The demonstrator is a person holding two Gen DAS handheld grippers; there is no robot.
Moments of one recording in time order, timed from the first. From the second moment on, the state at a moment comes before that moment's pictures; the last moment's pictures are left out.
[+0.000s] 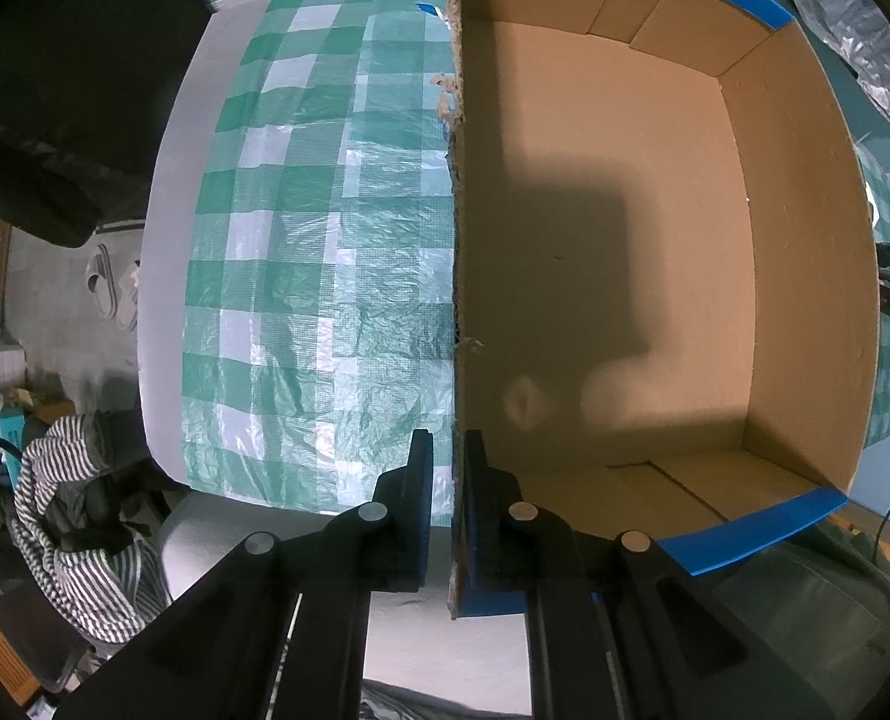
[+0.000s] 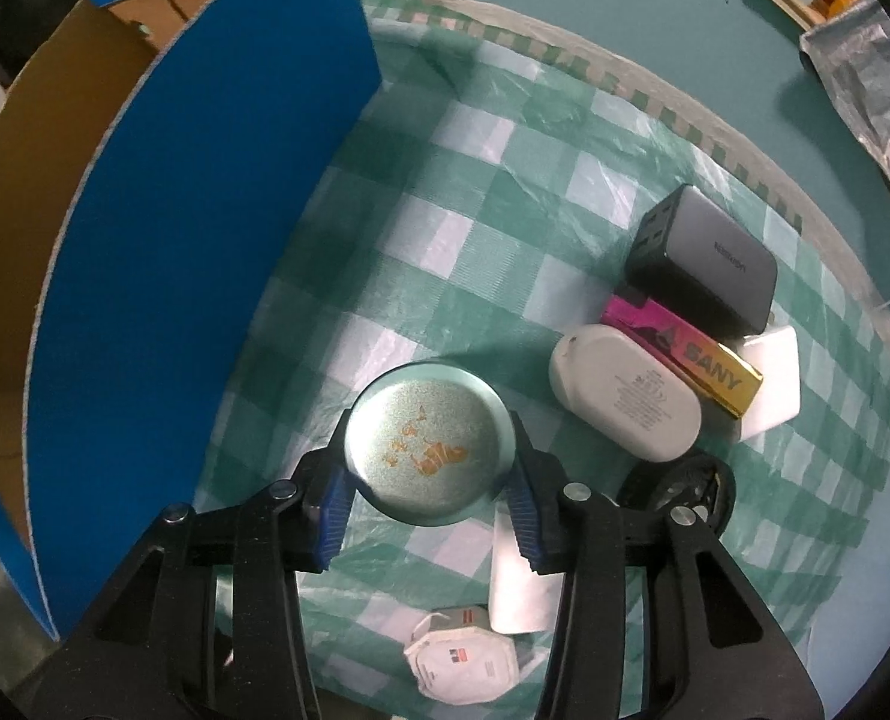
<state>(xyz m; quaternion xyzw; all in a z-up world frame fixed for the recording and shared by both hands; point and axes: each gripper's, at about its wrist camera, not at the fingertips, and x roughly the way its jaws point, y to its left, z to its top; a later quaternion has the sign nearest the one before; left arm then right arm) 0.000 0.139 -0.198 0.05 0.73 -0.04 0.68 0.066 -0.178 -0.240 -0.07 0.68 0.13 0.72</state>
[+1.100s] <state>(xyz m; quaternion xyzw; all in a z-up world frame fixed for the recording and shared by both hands) -0.002 0.138 -0.201 0.06 0.74 -0.05 0.67 0.074 -0.086 -0.117 -0.14 0.62 0.22 0.74</state>
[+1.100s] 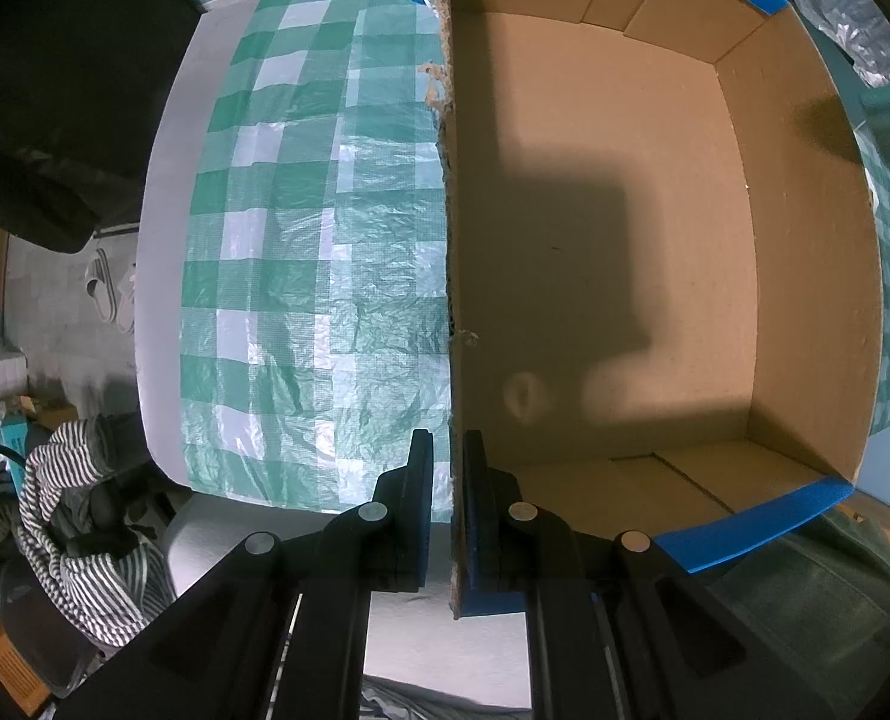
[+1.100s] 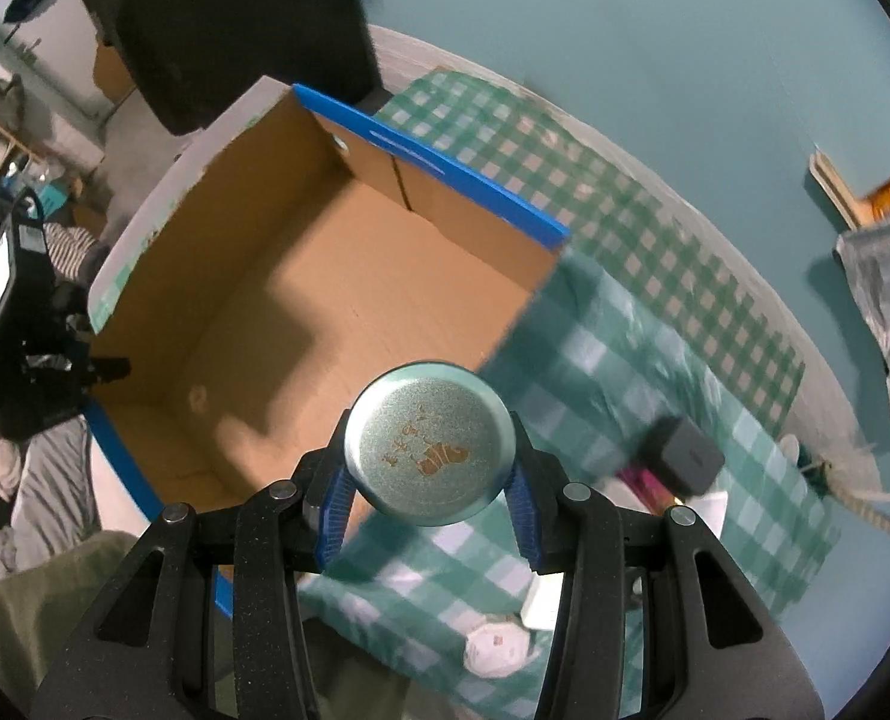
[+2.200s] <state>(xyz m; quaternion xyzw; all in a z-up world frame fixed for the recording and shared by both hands) 0.000 0.142 -0.202 0.05 0.74 -0.05 0.67 0.105 -0.022 -0.206 -0.19 0.65 0.22 0.70</state>
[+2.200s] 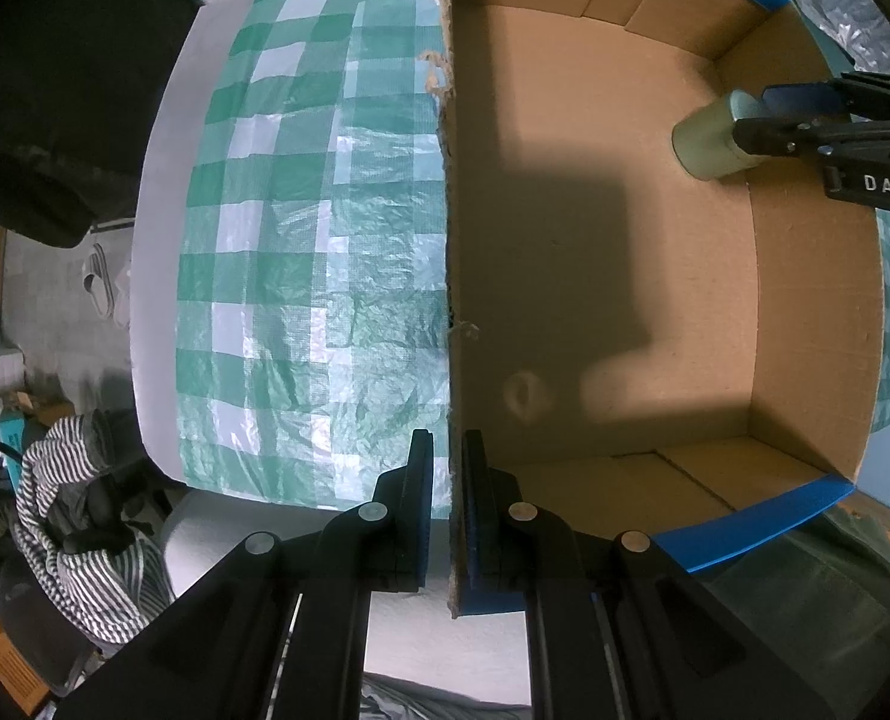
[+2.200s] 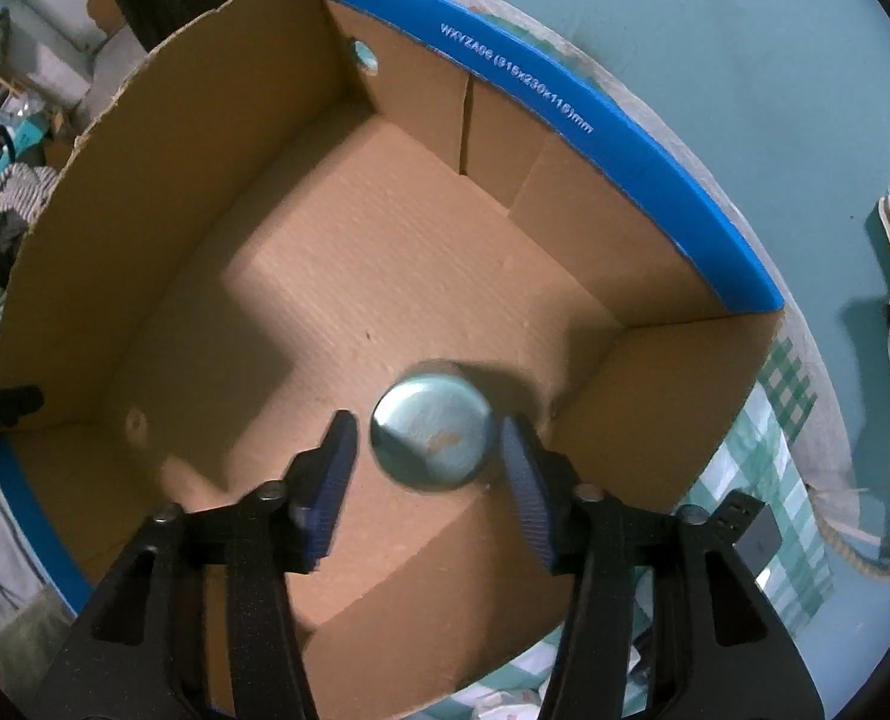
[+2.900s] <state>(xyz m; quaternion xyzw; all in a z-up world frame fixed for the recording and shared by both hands) -0.001 0.138 -0.200 0.06 0.74 -0.05 0.67 0.094 -0.084 -0.117 -0.10 0.62 0.21 0.75</state>
